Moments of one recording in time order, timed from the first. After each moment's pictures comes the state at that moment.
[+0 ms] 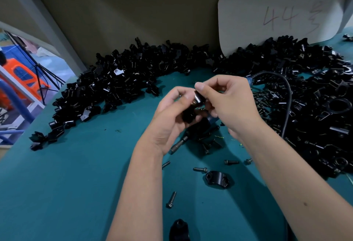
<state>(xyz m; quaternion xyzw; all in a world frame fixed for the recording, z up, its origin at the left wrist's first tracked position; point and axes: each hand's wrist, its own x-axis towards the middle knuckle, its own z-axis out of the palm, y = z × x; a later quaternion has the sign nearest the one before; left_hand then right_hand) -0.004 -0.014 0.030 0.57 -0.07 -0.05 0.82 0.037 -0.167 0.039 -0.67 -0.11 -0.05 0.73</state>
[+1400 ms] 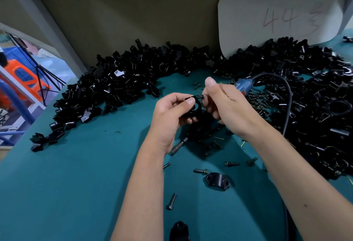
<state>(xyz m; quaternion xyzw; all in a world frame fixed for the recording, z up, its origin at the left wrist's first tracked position) 0.008 -0.017 0.019 0.65 0.01 0.06 0.76 0.039 -0.183 0.035 -0.80 -0.21 0.00 0.56</state>
